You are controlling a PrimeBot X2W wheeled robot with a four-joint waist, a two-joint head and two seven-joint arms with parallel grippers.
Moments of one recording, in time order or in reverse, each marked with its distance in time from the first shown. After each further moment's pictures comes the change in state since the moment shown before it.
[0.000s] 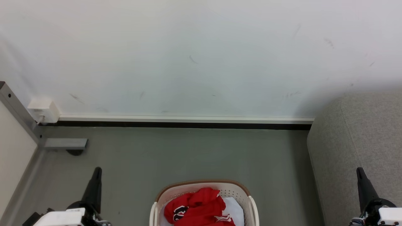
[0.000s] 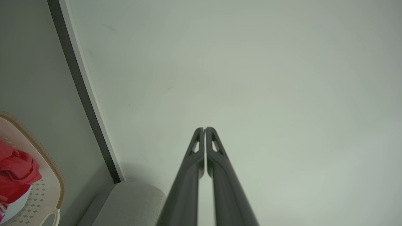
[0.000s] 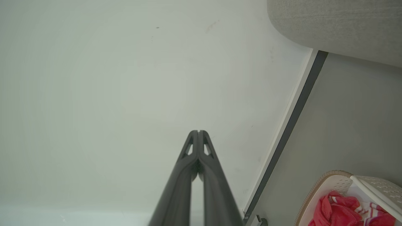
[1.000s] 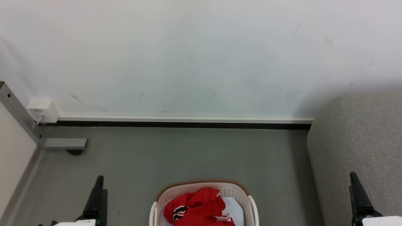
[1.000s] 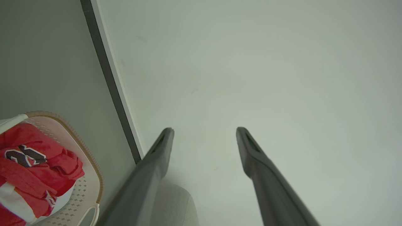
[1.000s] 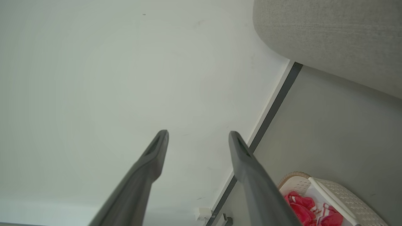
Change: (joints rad) left arm 0.046 -0.009 -0.032 0.032 0.090 0.006 -0.069; right arm 0.046 0.009 0.047 0.013 -0.148 -0.003 -0.068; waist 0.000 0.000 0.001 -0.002
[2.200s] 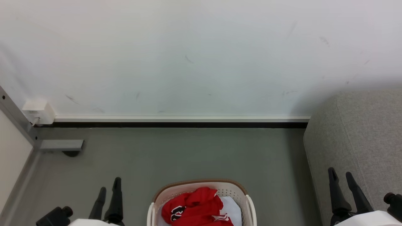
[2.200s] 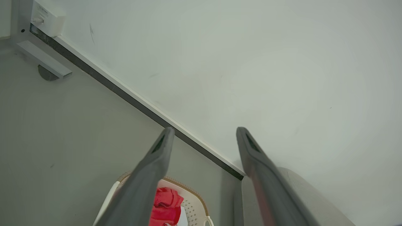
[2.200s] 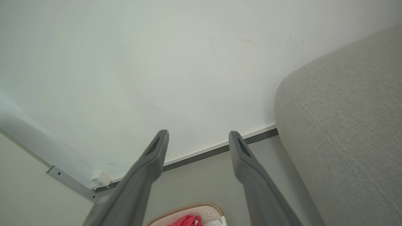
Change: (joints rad) left arm 0.033 0.004 -0.072 -0.072 0.753 0.063 -0.133; right arm 0.000 -0.064 0.126 -0.051 -0.750 0.000 -0.136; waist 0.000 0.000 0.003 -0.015
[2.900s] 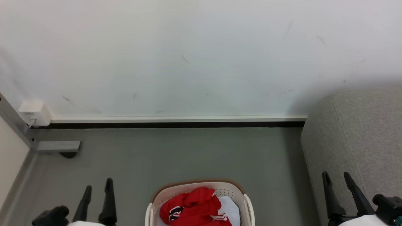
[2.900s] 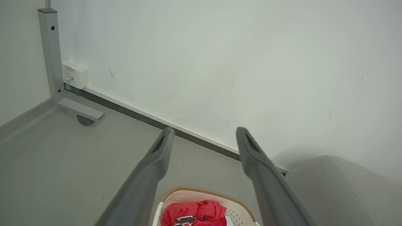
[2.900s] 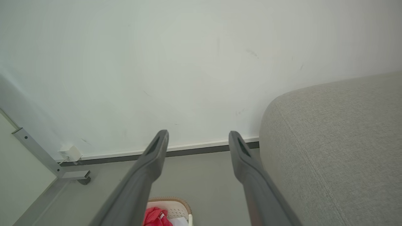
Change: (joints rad) left arm 0.028 0.036 -0.001 -0.041 0.265 0.061 -0.058; right arm -0.001 -0.023 0.029 0.031 -0.236 0.001 -0.057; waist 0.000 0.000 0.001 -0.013
